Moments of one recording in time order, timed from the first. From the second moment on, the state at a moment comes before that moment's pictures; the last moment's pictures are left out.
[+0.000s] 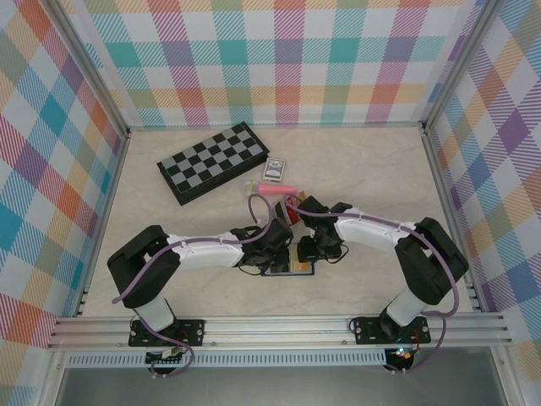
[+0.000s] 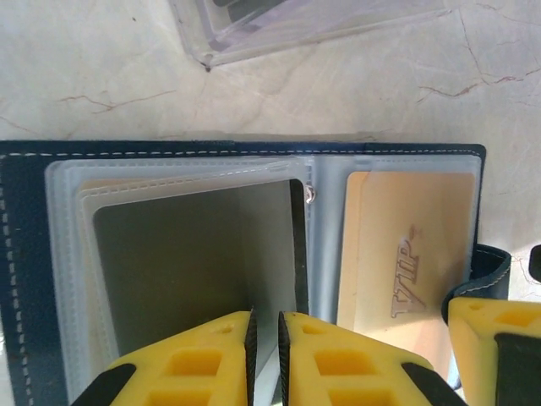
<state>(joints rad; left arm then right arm) -0.99 1.67 0.90 -0.30 -0.04 -1.03 0.73 1.62 0.95 -0.80 -0.05 0.56</state>
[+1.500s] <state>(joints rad) -0.91 1.63 0.77 -0.10 0.10 -1.16 0.51 1.53 0.90 -0.80 -0.06 0.56</state>
